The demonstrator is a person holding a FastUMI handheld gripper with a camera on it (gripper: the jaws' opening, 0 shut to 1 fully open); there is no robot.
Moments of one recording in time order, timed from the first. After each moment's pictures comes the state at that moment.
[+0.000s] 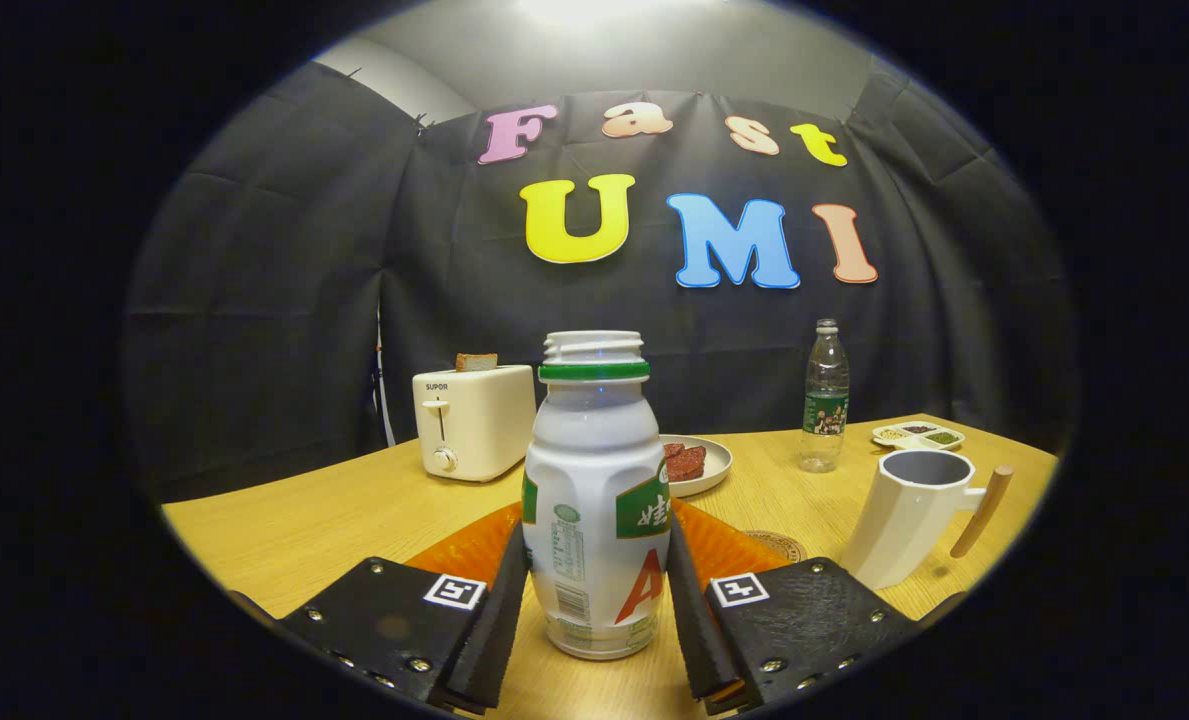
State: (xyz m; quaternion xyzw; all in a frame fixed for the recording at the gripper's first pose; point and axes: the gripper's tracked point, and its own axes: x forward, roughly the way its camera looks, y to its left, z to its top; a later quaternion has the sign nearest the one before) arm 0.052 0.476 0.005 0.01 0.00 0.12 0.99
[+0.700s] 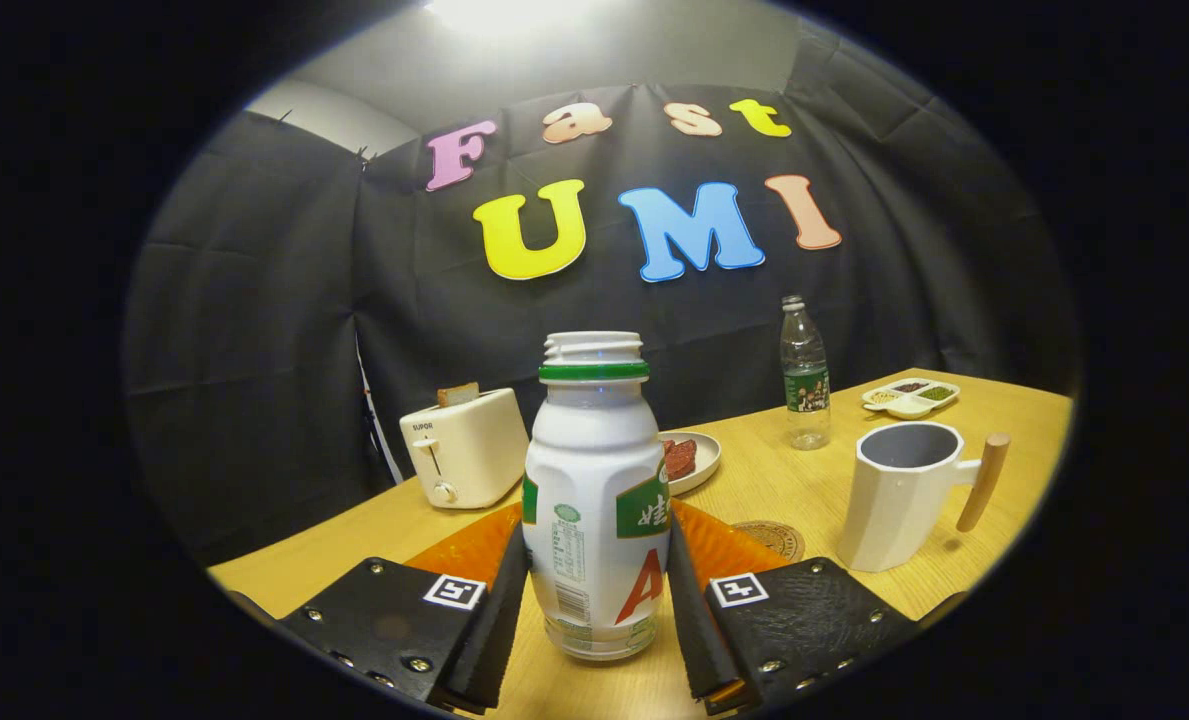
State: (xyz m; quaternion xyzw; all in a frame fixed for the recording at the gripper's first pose) arm 0.052 0.465 0.024 0.11 0.00 0.11 0.99
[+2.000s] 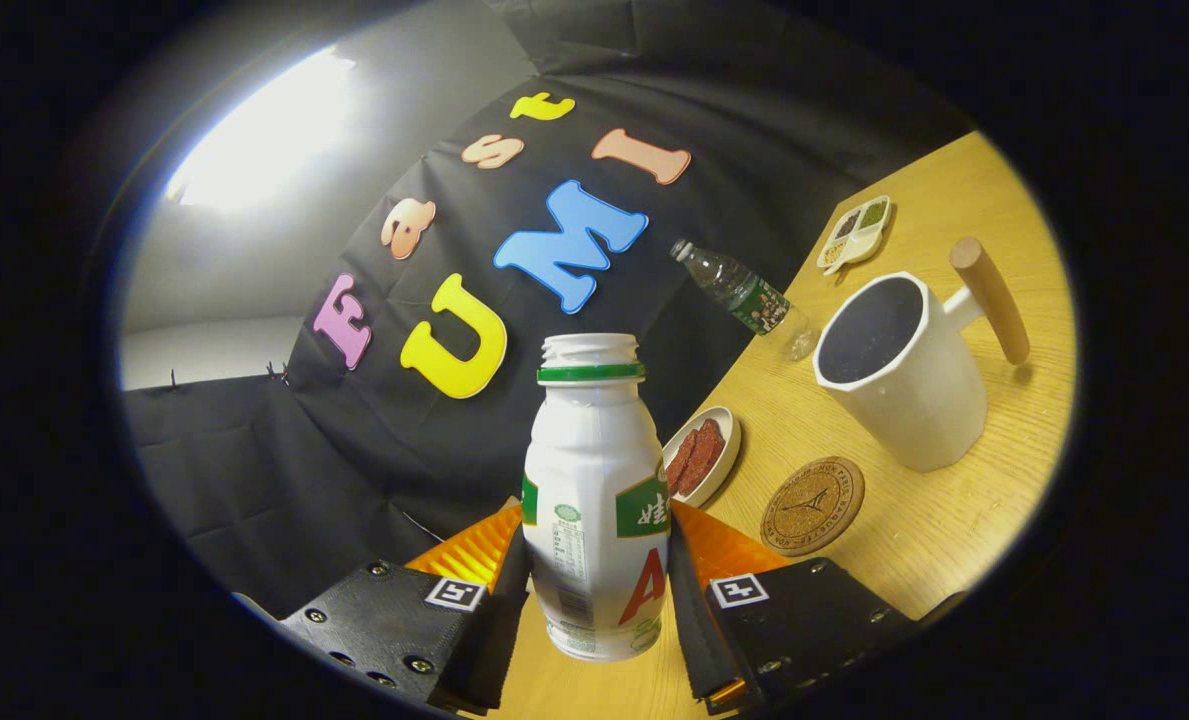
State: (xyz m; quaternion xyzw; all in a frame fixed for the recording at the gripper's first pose) arm 0.064 0.434 0.053 0.45 -0.01 0.12 0.88
